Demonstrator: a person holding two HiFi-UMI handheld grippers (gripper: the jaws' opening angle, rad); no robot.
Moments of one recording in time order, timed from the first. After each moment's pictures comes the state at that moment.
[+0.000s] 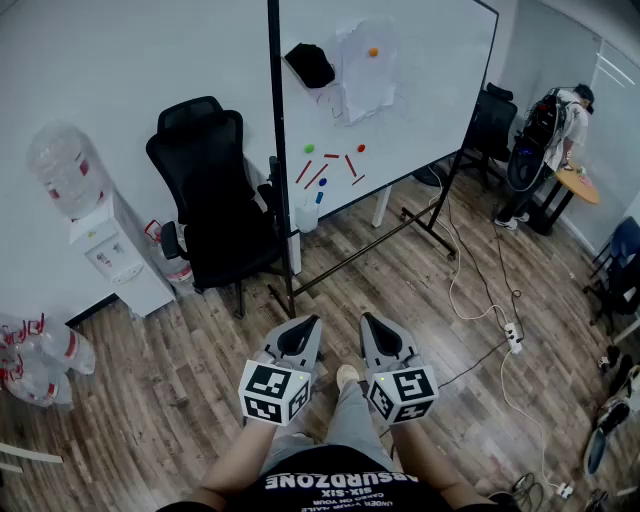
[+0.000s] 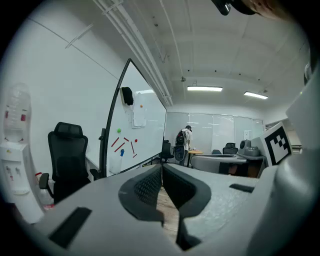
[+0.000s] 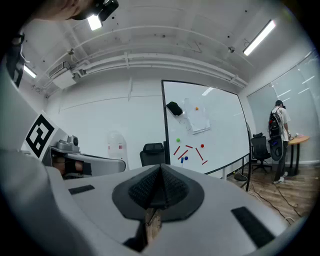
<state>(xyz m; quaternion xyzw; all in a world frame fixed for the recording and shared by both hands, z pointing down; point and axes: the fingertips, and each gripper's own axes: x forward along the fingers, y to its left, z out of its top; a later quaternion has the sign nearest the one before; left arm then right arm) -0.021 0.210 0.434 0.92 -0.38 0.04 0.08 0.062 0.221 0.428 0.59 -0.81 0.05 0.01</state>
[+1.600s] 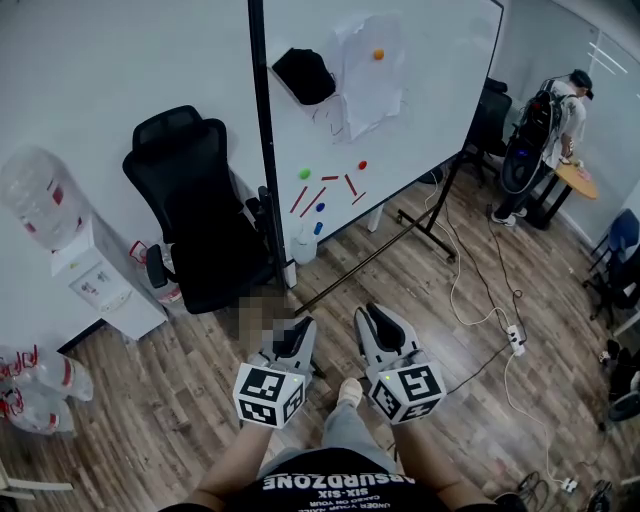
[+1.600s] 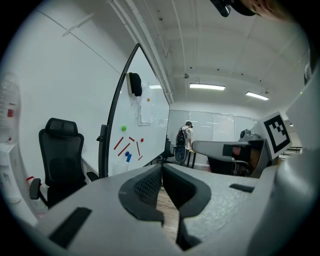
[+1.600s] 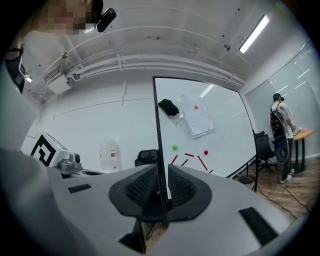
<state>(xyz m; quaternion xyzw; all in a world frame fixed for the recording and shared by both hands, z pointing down) -0.020 0.071 0.440 0.93 -0.36 0.05 0.09 0.065 0.084 0.401 0.59 -0.81 0.05 -0.03</state>
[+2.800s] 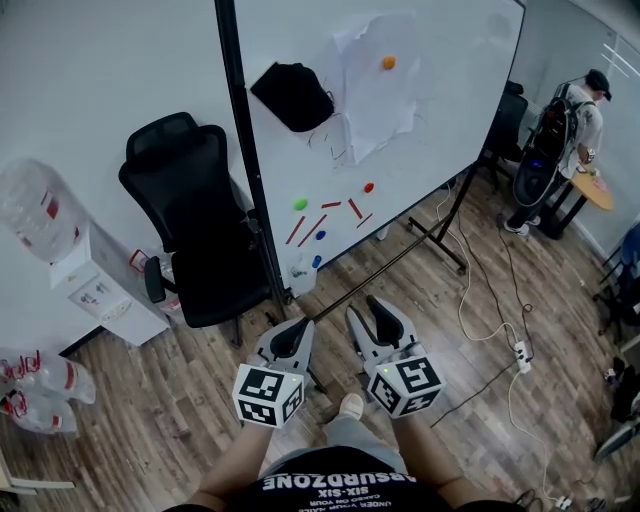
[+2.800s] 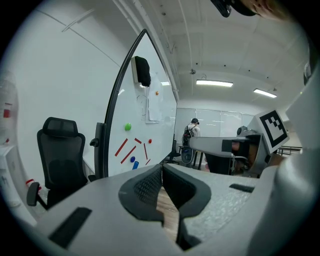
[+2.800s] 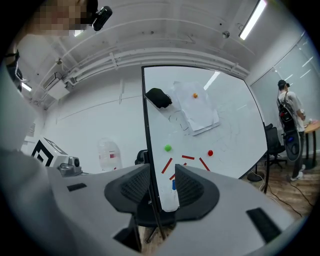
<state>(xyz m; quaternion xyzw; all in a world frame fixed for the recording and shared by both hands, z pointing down) 0.012 -0.034 0.442 0.91 -0.39 0.06 0.10 0.096 -0.033 0.400 0.56 -0.83 0.07 -0.02</state>
